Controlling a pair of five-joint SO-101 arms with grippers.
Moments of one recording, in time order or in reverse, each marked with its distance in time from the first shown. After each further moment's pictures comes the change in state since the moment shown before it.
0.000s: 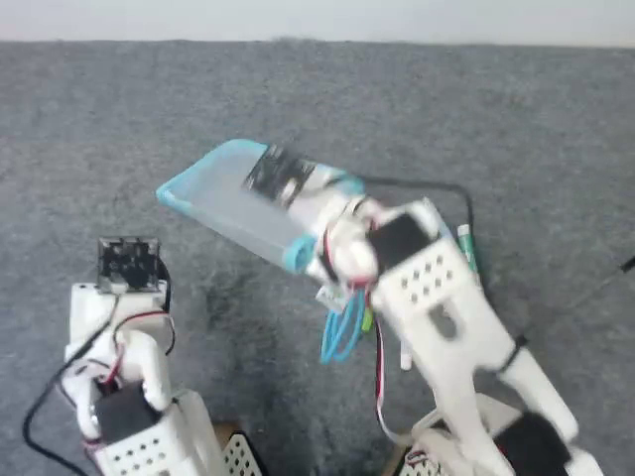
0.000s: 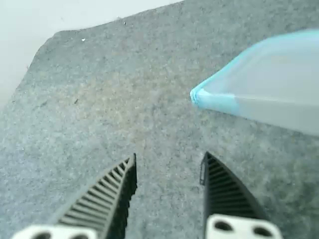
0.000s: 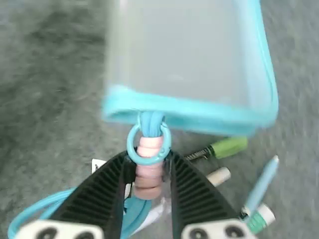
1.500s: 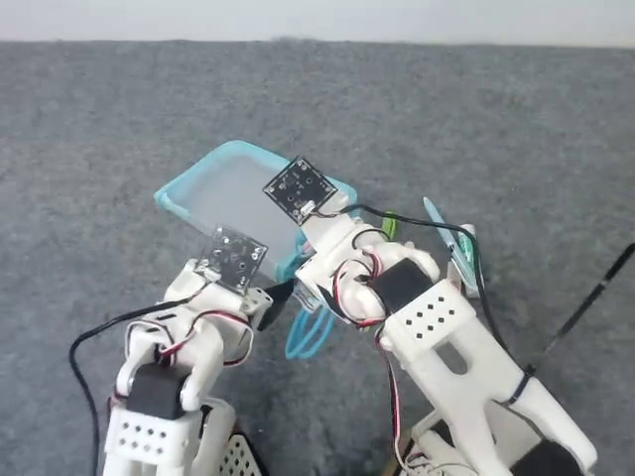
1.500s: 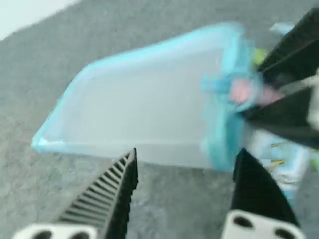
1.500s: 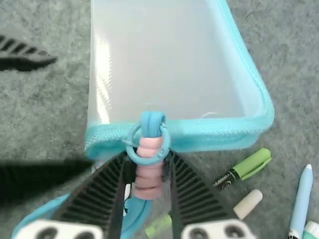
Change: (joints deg) left arm 34.6 4.5 2.4 -0.4 8.2; right arm -0.1 -6.9 17.5 -19.7 -15.6
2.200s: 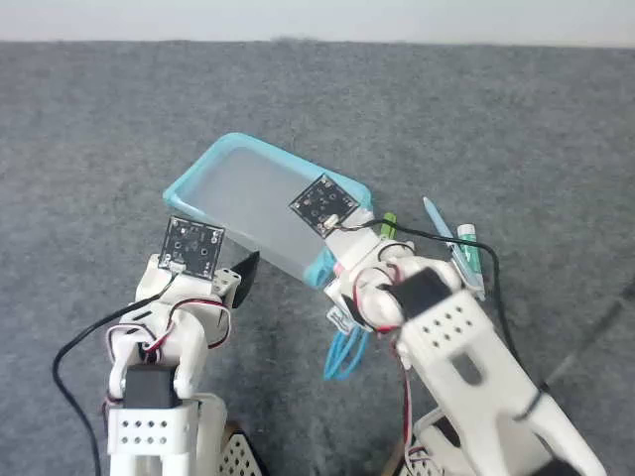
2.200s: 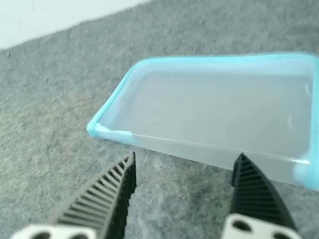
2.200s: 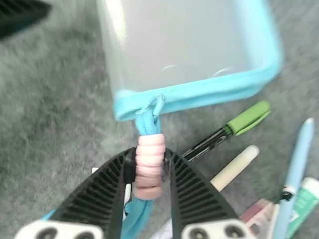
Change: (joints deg) left arm -10.3 0.0 4.0 -8.1 1.0; right arm 4.7 -7.9 7.8 4.7 3.5
